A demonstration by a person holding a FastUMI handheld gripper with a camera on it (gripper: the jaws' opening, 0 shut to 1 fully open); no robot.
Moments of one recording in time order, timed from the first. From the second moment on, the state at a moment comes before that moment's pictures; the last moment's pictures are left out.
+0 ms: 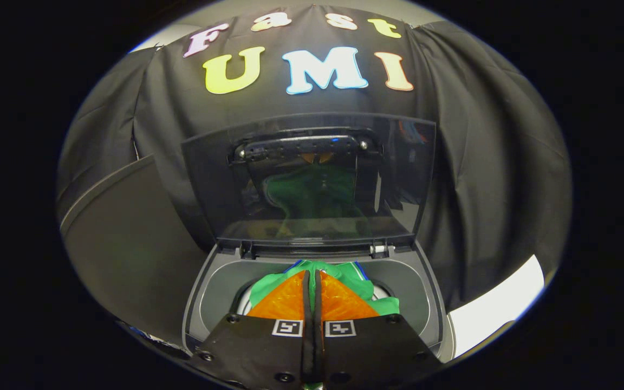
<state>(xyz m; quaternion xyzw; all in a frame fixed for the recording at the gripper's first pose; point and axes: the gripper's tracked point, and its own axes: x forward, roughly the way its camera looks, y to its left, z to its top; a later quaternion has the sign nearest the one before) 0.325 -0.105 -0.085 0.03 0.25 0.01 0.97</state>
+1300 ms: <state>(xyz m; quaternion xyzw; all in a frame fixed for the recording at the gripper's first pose) 0.338 -0.098 -0.199 0.03 0.36 0.00 0.93</state>
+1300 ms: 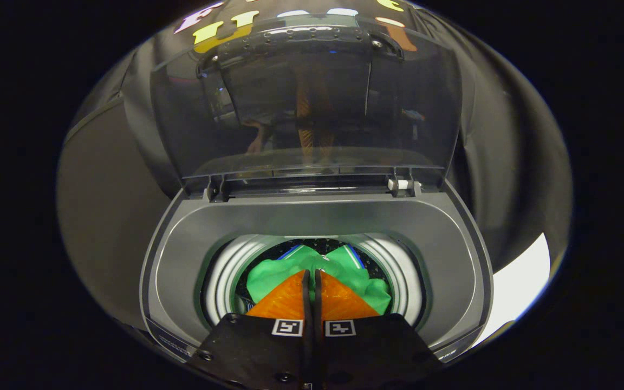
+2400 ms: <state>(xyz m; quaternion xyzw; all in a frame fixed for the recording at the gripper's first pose) 0.351 -0.095 -0.041 0.06 0.26 0.04 0.96</state>
